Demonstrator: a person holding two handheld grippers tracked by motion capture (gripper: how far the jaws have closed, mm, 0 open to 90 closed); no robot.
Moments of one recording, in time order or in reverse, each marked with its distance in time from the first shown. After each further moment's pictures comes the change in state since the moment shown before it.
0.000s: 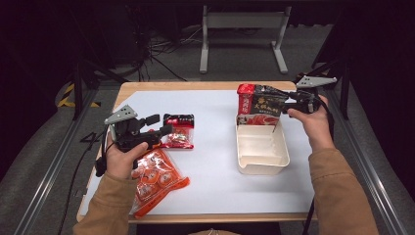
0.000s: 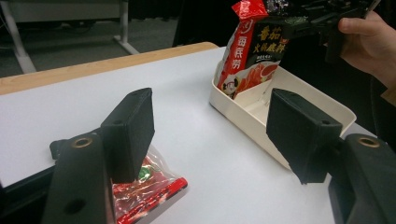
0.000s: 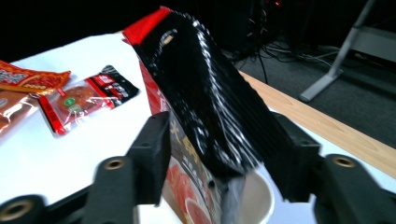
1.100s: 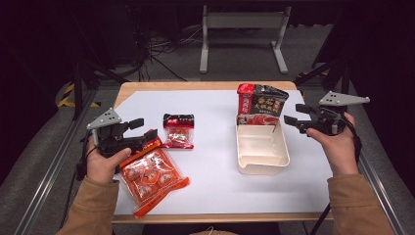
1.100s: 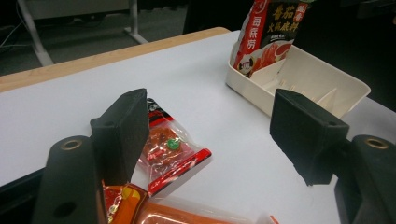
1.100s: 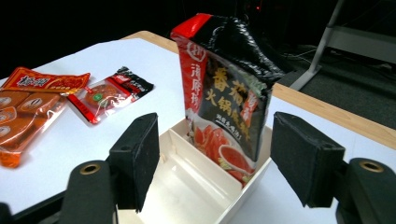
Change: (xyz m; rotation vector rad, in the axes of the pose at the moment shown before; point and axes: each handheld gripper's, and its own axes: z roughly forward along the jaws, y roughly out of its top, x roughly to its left) left arm 0.017 -0.008 -0.036 0.053 0.042 0.050; right arm 0.053 -0.014 -0.075 -0.031 -0.067 0.043
